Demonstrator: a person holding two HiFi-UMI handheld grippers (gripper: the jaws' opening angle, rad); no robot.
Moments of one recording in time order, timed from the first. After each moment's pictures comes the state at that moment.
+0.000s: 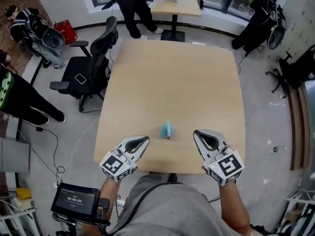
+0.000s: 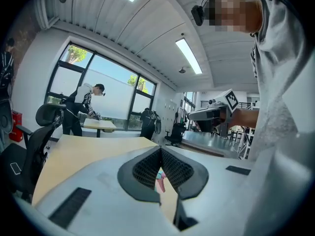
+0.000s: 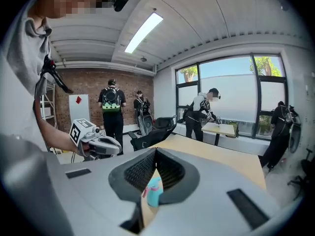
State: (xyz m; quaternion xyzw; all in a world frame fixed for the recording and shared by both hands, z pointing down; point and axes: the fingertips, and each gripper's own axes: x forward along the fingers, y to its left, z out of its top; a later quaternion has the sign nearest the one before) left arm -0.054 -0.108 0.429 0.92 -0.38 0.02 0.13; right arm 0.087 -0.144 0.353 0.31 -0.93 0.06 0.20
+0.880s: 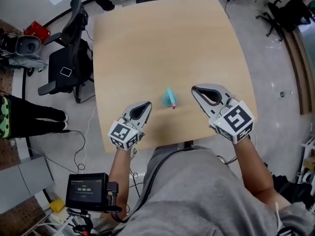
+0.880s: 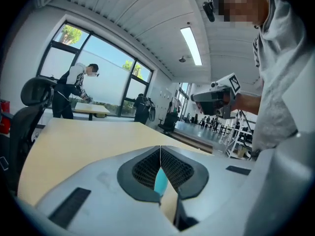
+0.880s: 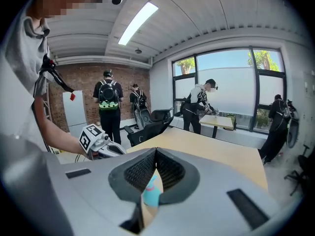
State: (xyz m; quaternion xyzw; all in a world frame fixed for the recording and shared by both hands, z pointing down) left arm -0.037 -0.145 0.503 0.93 -0.32 0.07 0.17; right arm 0.091 -0.168 0.374 0.32 -0.92 0.08 0.23
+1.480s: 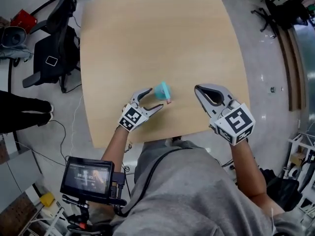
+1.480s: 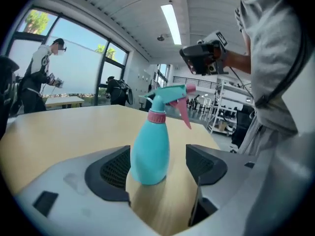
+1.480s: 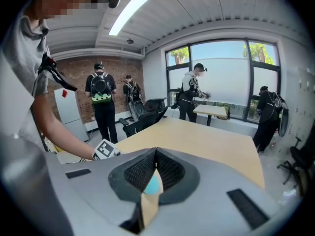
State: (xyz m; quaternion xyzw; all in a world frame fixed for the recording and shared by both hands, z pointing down) left arm 0.037 -0.138 0.643 0.96 -0.19 0.17 0.12; right arm 0.118 -0.159 0.422 0.34 -0.89 0.11 0.27
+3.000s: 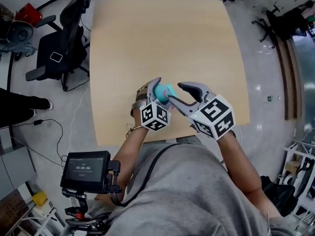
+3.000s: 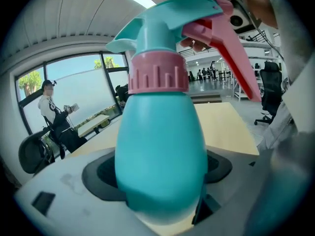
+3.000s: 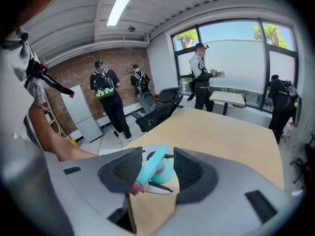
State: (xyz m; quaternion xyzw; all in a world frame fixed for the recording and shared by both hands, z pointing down) left arm 0.032 -0.171 0.583 0.89 -0.33 0.31 -0.03; right arm 0.005 -0.140 0.433 0.27 -0.89 0.17 0.32
